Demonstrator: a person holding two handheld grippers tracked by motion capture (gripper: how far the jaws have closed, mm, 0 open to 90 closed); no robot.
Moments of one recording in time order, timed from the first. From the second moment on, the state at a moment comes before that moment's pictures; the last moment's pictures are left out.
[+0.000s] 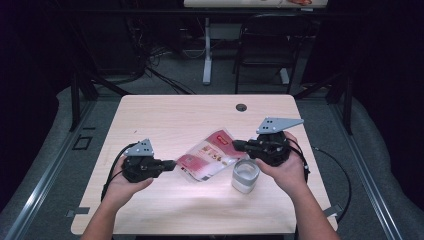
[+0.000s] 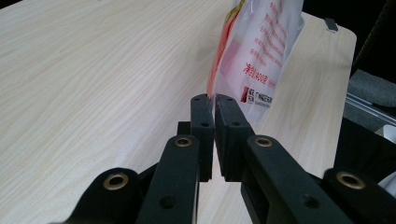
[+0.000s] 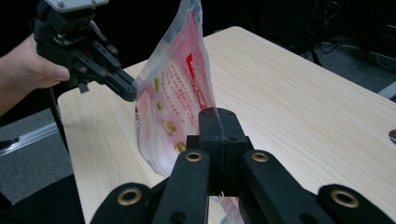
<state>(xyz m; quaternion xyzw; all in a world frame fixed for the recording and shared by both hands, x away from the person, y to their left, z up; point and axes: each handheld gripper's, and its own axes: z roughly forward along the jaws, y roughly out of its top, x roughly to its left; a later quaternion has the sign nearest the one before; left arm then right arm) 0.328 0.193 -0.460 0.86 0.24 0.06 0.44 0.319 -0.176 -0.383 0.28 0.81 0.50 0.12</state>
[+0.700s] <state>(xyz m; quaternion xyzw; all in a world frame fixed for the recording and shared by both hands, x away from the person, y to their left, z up) 0.331 0.195 -0.474 0.87 0.25 0.06 0.43 0.322 -0.162 -0.379 0.26 0.81 0.51 0.10</state>
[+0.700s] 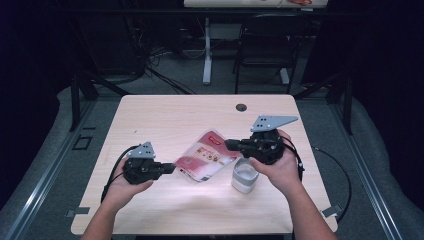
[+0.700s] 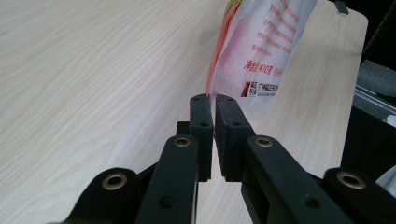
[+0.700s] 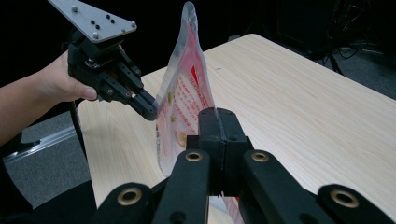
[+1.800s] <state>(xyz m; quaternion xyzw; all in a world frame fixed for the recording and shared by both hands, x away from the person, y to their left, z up) 0.330 0.204 -0.512 0.86 0.28 0.05 0.41 0.325 -0.138 -0.400 0.25 0.83 0.49 0.09</state>
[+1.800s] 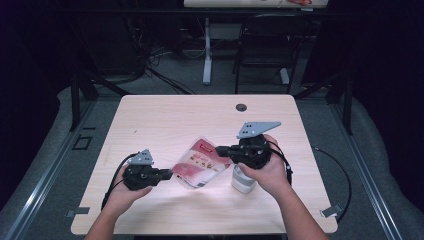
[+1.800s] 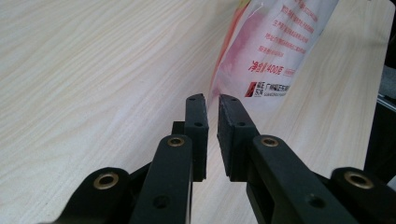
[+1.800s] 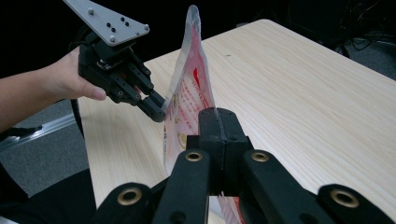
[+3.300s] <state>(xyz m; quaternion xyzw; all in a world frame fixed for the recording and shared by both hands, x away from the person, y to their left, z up) 0.333 0.216 -0.523 0.86 0.31 0.06 0.41 0.323 -0.127 -0.418 0.24 0.84 0.47 0.11</state>
